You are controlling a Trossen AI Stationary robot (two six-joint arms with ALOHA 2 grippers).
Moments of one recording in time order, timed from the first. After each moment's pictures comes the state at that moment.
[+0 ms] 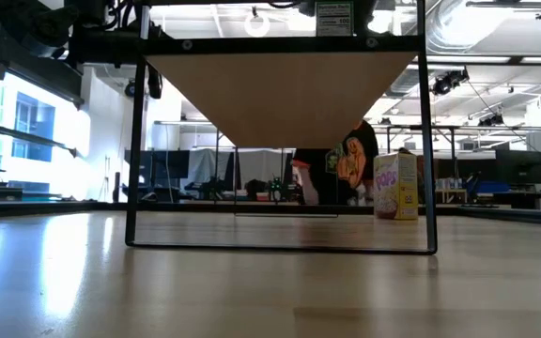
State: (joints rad) left arm 0.86 1.00 0.53 0.60 0.65 -0.70; right arm -0.33 1.73 1.90 -1.33 0.06 0.90
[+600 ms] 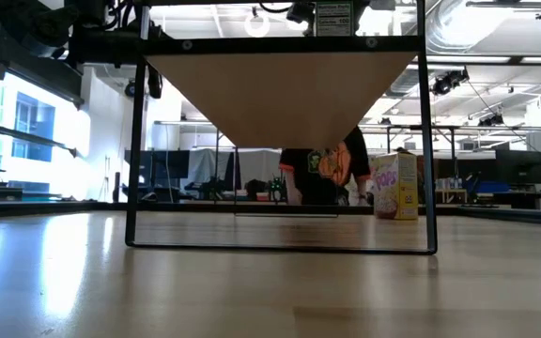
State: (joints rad) left arm 0.86 1.00 0.53 0.60 0.65 -0.68; right arm -0.33 1.76 1.90 -1.23 0.09 0.96
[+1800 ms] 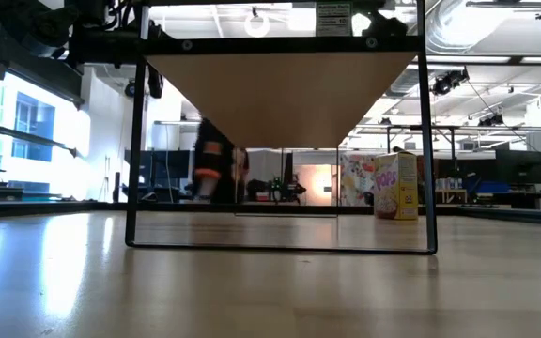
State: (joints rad) left arm 0.86 1.00 0.53 0.59 0.67 -0.68; right arm -0.33 1.63 1.90 -1.30 0.12 0.82
